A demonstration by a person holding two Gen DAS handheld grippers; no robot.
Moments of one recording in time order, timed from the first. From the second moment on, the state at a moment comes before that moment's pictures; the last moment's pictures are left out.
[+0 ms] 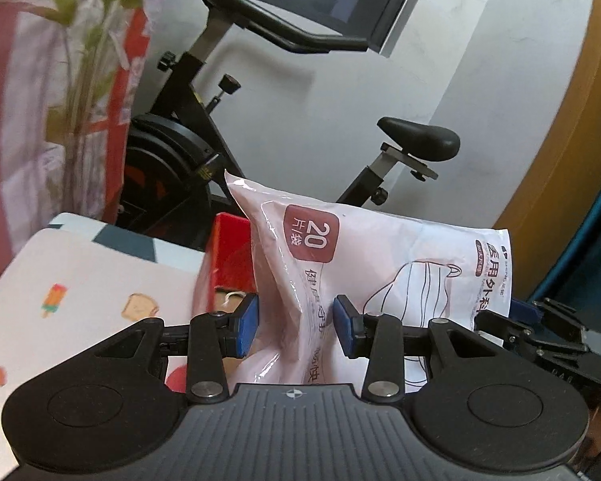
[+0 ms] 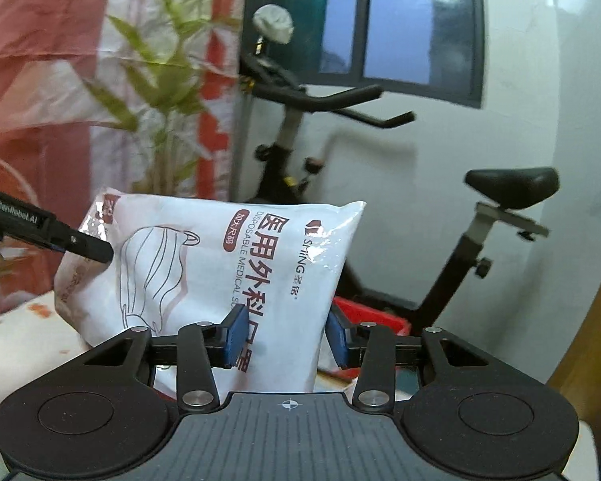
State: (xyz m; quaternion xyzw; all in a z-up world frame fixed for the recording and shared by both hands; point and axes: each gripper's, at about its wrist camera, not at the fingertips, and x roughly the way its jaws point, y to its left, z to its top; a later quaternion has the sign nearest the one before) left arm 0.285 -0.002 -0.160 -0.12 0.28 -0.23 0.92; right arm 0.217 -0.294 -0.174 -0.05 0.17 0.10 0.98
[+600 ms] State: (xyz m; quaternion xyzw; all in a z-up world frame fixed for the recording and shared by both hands) left arm 0.333 -0.031 -0.200 -0.08 0.36 -0.21 0.91; right arm 0.236 -0.314 -0.243 -0.02 0.23 0.08 0.97
